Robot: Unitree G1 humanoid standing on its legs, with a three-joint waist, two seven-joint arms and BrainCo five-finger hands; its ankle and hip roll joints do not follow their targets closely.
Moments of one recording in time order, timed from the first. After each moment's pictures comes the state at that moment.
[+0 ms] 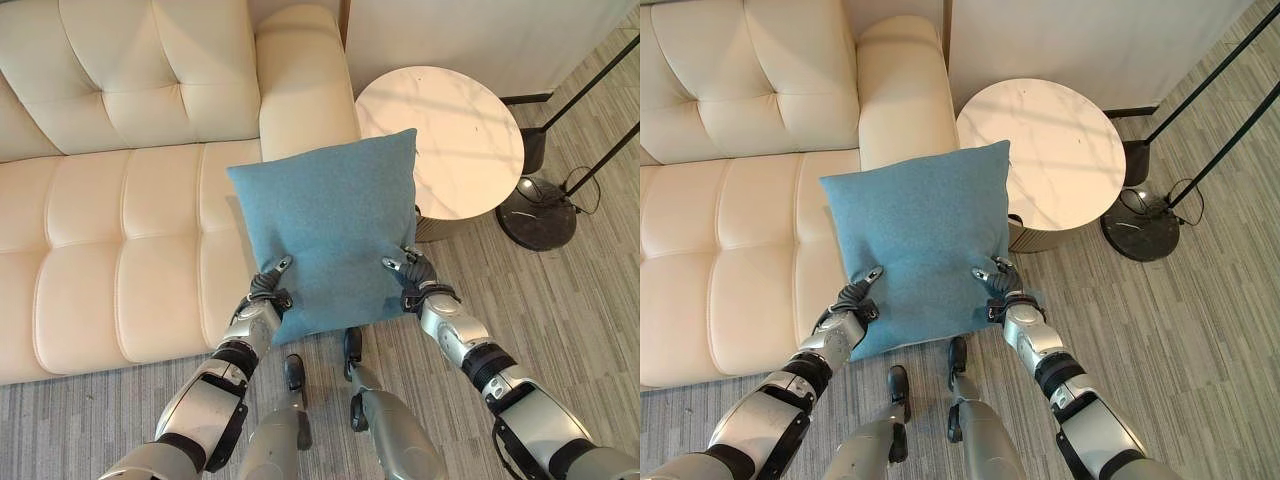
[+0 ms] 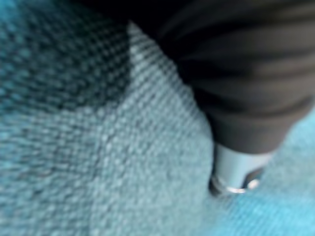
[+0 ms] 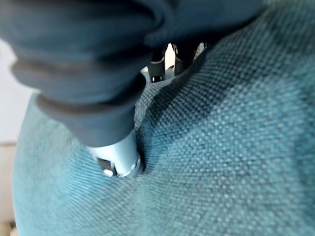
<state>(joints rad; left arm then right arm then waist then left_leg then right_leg) -0.63 0.19 -0.28 1.03 -0.93 -0.04 0.28 -0.57 -0.24 0.46 0.75 0.73 -0.02 -0.27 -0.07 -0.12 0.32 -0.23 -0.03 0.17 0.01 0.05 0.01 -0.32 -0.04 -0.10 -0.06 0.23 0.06</state>
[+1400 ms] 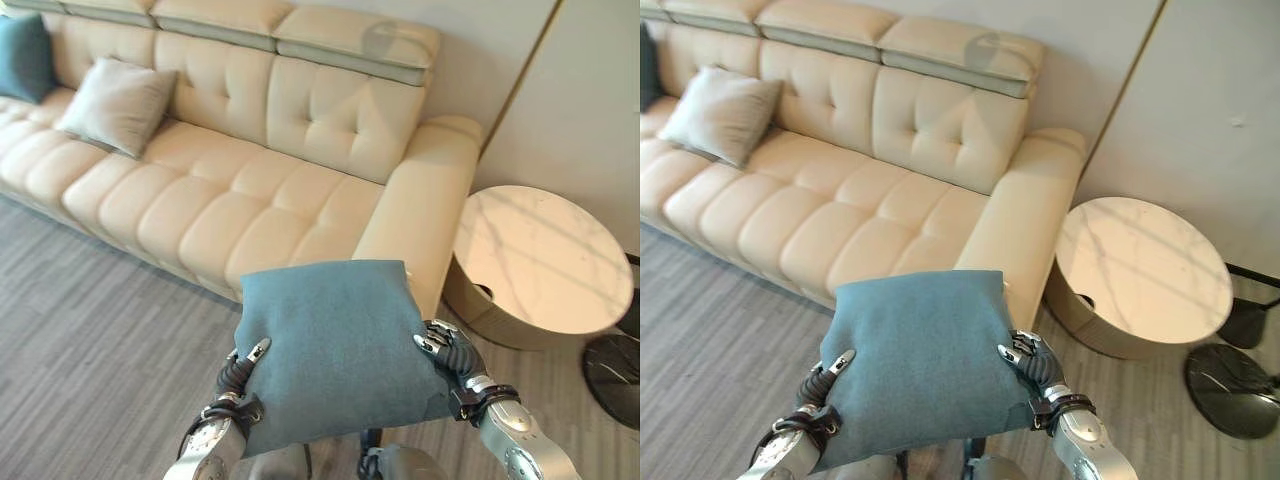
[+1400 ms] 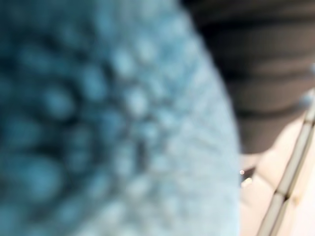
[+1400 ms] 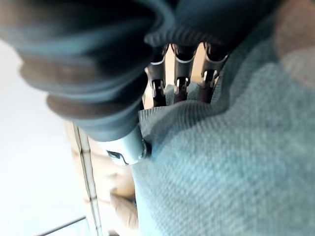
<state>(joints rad) 0.25 0.26 -0.19 0.04 -0.72 0.08 0.33 0.20 -0.44 0.28 -0.08 0.53 0.08 -0.09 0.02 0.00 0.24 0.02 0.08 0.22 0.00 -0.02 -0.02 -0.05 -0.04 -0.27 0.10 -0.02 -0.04</state>
